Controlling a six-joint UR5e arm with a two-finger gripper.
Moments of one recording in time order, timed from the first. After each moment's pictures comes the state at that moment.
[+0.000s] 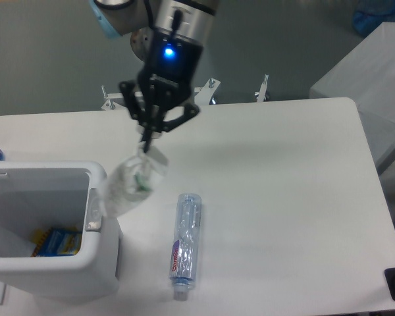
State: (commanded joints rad) arm 2.38 -1.54 -1.66 -0.93 0.94 0.60
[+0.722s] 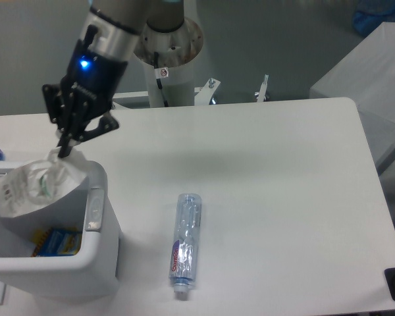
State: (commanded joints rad) arm 2.23 -1.63 -1.65 -0.90 0.94 0.60
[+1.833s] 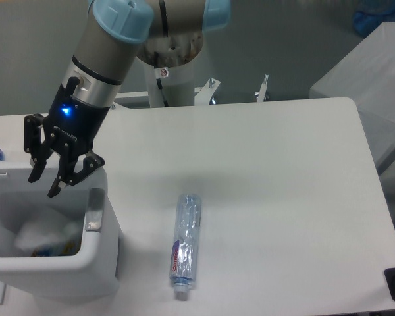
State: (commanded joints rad) arm 2.21 -1.73 -1.55 -0.88 0.94 0.54
